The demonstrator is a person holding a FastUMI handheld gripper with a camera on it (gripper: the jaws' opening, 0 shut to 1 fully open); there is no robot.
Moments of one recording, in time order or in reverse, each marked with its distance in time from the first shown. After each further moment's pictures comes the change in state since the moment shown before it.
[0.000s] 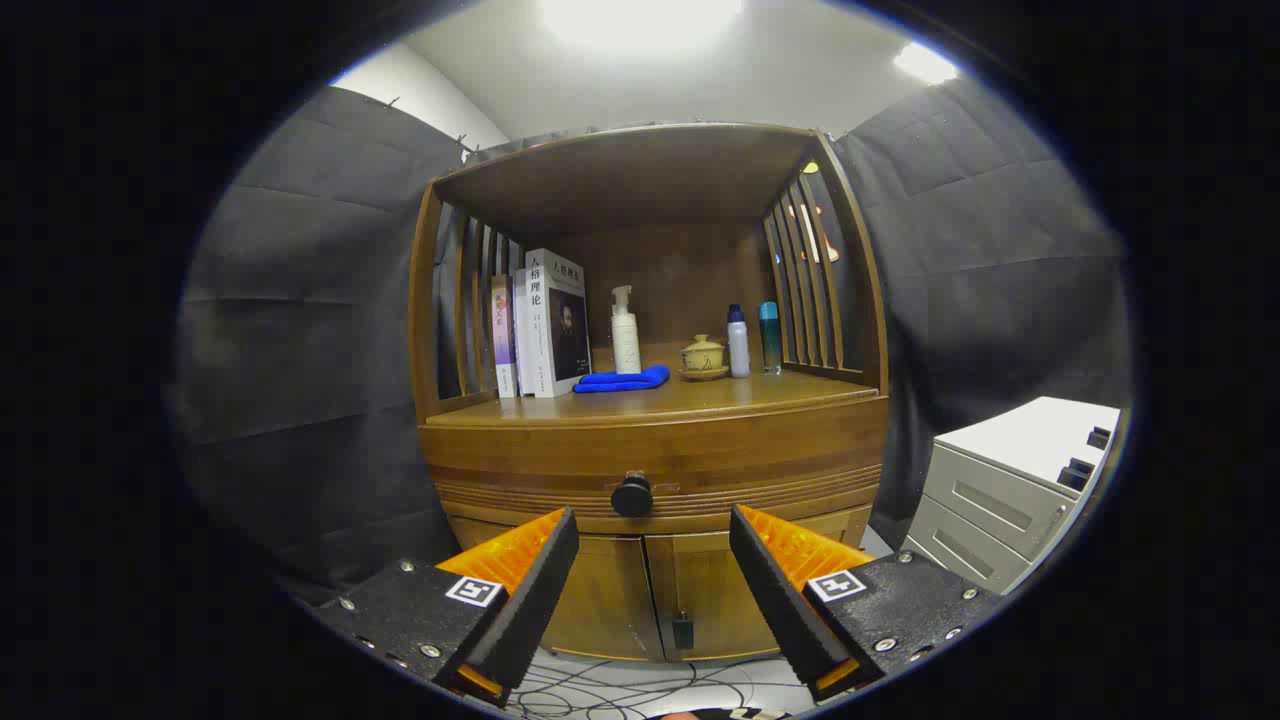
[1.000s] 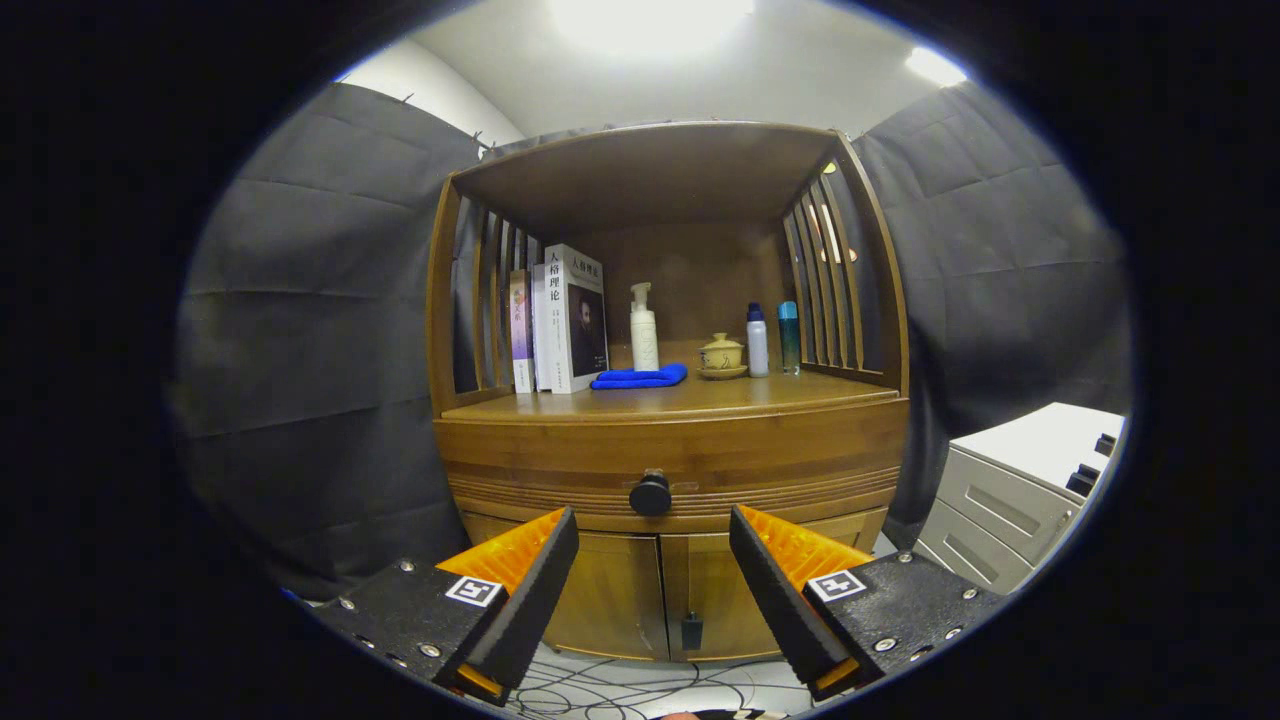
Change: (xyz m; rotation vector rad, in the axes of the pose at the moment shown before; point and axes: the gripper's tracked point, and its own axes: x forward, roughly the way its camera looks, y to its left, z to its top) arm 0.002 0.008 0.000 0.000 0.001 0.053
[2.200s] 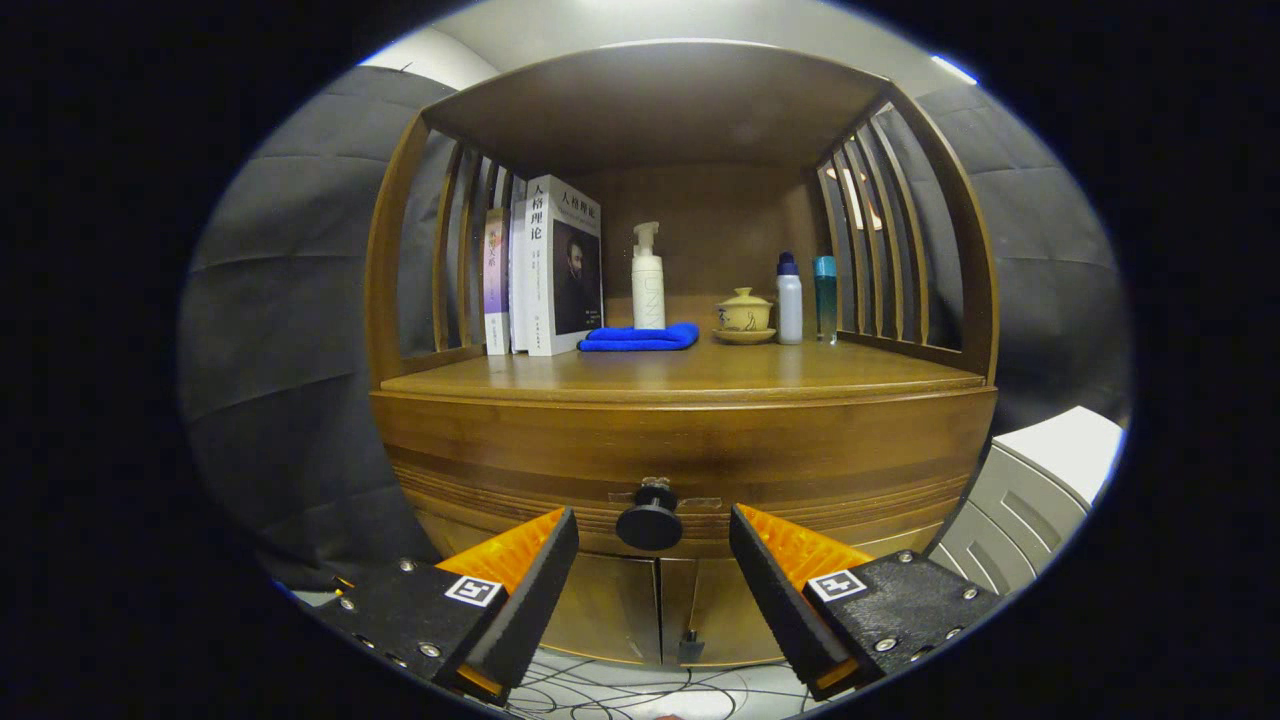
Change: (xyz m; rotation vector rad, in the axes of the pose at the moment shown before) arm 0.097 -0.002 -0.038 -0.053 0.150 0.015
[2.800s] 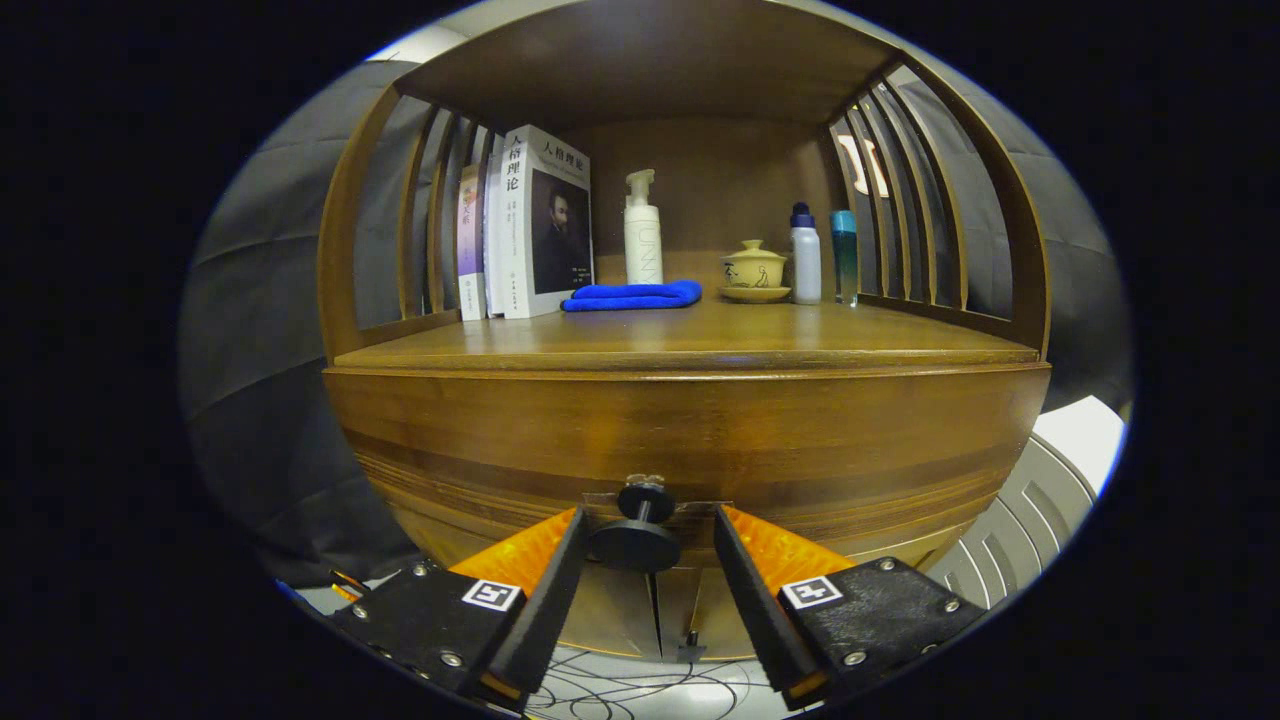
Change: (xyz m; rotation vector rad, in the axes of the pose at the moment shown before) arm 0.041 -0.008 -0.021 0.033 0.101 0.001
